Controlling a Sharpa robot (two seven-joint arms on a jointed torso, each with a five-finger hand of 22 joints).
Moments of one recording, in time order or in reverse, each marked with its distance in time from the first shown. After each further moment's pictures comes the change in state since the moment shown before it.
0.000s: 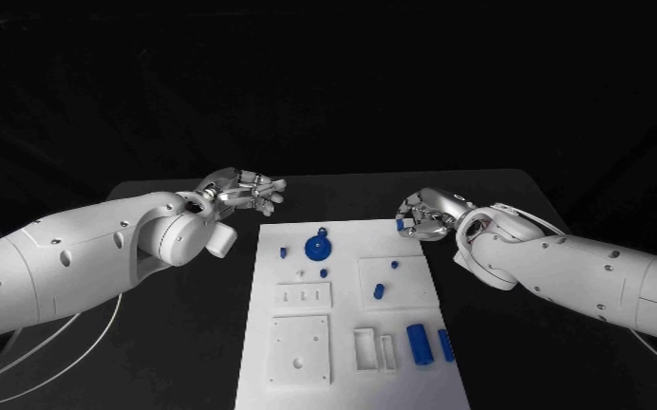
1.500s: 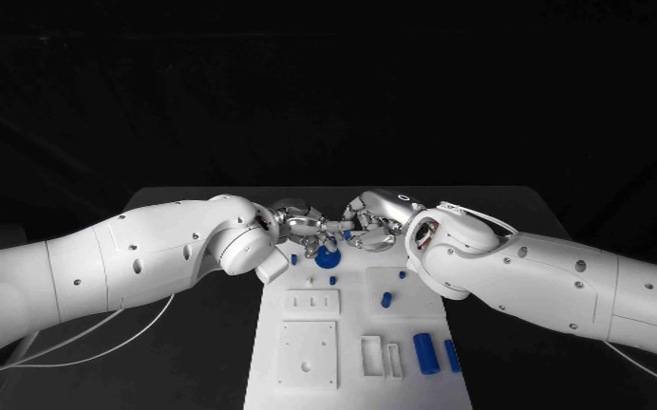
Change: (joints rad) left arm 0.008 0.112 -0.015 0.097 -0.190 0.045 -0.344; left_hand -0.230 -0.063 0.108 0.009 -0.010 0.013 -0.032 -0.041 -0.012 0.063 -0.045 0.113 0.206 0.065 -0.067 0.284 0.164 -0.016 0.044 -0.075 0.340 0.000; right arm 0.034 0.151 0.012 0.158 -0.152 0.036 -0.120; right_hand -0.009 -0.010 0.012 0.001 0.000 -0.001 0.002 -0.012 0.015 0.000 0.000 0.000 -0.002 0.000 0.000 0.000 0.000 0.000 0.000 0.000 -0.004 0.000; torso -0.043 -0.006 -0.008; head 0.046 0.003
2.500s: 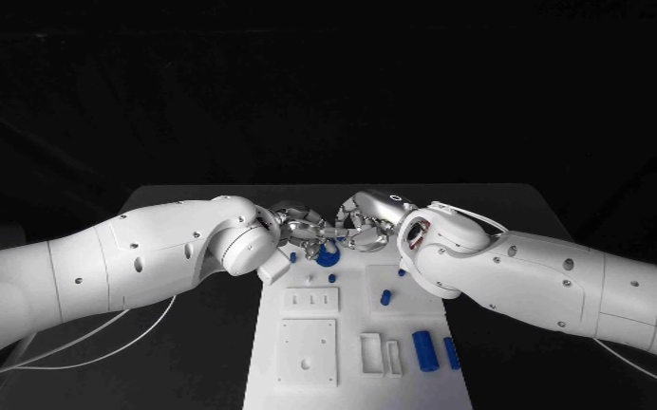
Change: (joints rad) left arm -0.003 0.008 -0.004 0.001 0.044 -0.022 -0.027; left_hand 0.240 0.171 -0.028 -0.078 0.000 0.063 -0.009 0.021 0.016 -0.006 -0.015 0.000 0.055 -0.022 -0.011 -0.001 -0.005 0.017 -0.052 0.020 0.023 0.000; right arm -0.007 0.025 0.002 -0.012 -0.006 0.010 -0.008; right_hand -0.001 -0.001 0.000 0.000 0.004 0.003 0.000 0.004 0.019 0.000 0.000 -0.004 -0.002 0.000 0.000 0.000 0.000 0.000 -0.004 -0.001 -0.004 0.000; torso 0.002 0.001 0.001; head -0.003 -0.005
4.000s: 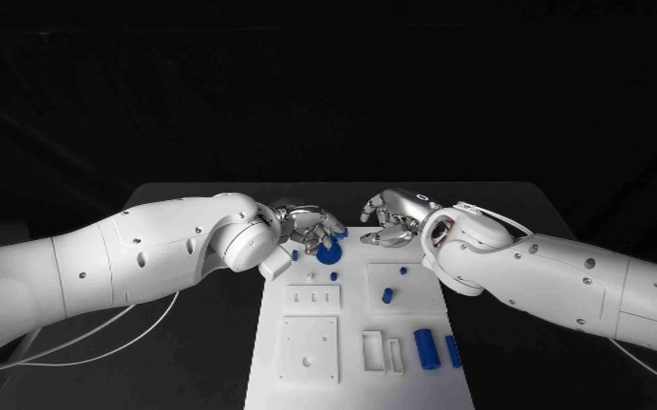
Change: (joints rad) left arm -0.003 -0.001 0.002 -0.011 0.018 -0.006 0.004; left_hand -0.504 -0.021 0.521 -0.444 0.218 0.066 -0.031 0.046 0.075 0.078 -0.068 0.140 0.129 0.031 -0.056 0.127 0.013 0.011 0.008 -0.003 0.135 -0.052; right arm -0.016 -0.056 -0.002 -0.052 0.045 -0.015 0.004; right_hand -0.057 -0.100 -0.078 0.083 -0.023 -0.127 0.072 -0.094 -0.024 -0.121 0.049 -0.086 -0.068 -0.050 0.038 -0.076 0.000 -0.008 -0.030 0.012 -0.083 -0.008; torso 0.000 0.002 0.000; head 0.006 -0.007
